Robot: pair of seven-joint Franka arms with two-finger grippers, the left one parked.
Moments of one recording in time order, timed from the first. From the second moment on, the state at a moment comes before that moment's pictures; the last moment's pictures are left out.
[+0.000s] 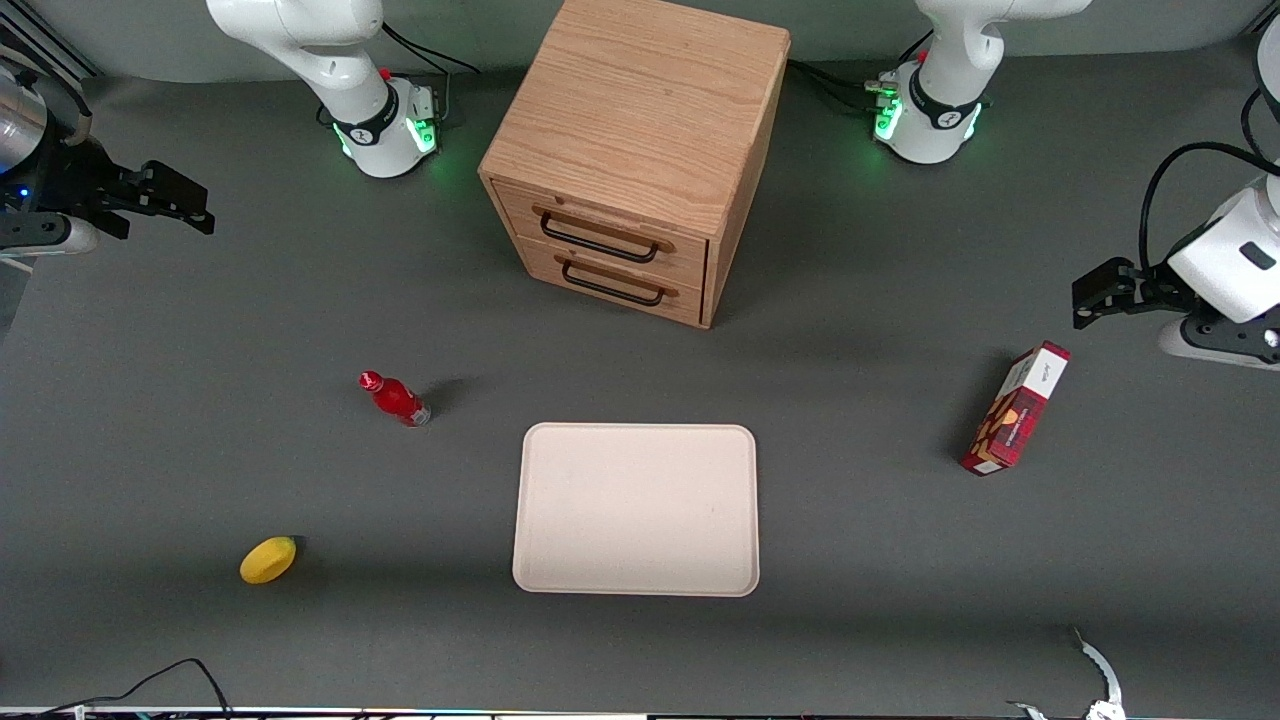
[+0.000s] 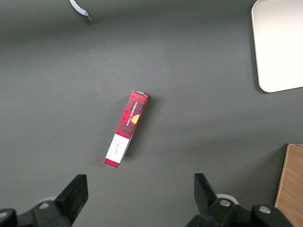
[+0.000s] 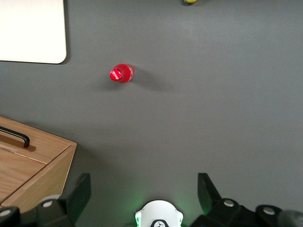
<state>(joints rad) -0.07 -0.13 0.11 -1.65 0.01 1.42 0.03</state>
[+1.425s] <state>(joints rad) -0.04 0.09 0.22 -2.18 0.01 2.37 0.26</state>
